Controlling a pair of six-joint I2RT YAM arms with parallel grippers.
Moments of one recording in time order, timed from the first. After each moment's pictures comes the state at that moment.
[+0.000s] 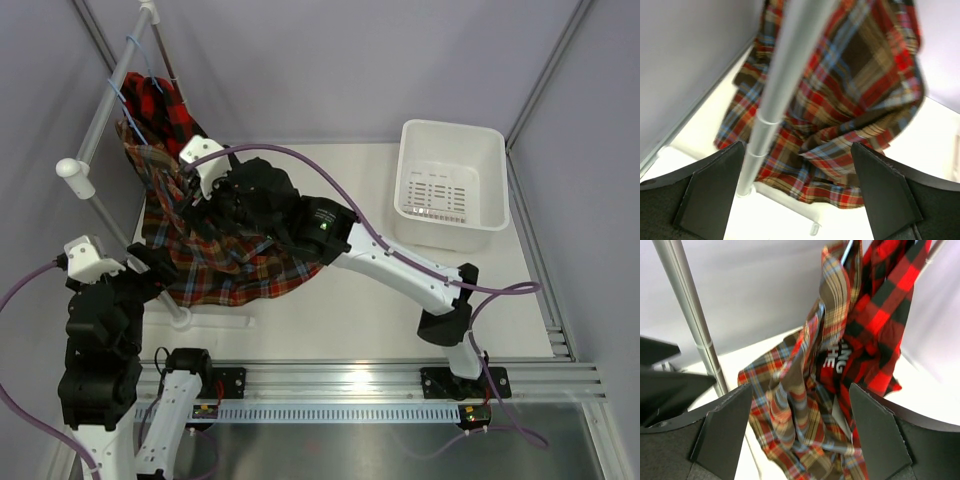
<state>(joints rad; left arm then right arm) -0.03 0.39 1.12 -0.94 -0.32 -0.38 1.23 2.01 2.40 -0.52 0.21 -0.10</state>
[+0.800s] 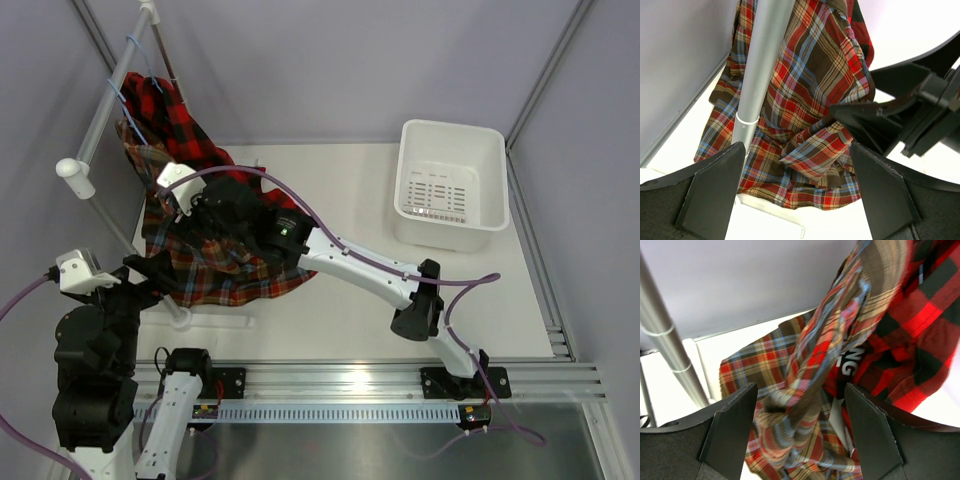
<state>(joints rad) -0.03 0.32 1.14 -0.91 -0.20 -0.36 1.22 2.21 2.45 -0.44 0.19 -0.20</state>
